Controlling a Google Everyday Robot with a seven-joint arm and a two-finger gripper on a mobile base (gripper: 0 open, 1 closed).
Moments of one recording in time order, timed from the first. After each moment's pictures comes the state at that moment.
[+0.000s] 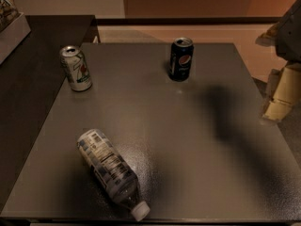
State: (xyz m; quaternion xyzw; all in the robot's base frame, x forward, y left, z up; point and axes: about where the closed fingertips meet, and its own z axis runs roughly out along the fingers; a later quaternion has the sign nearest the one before) arm 0.438 -0.217 0.976 -0.60 0.78 -0.03 0.16
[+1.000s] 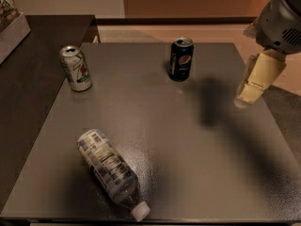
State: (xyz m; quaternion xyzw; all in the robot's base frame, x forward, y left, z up) arm 0.477 -0.198 0.976 -0.57 0.80 -0.02 0.19
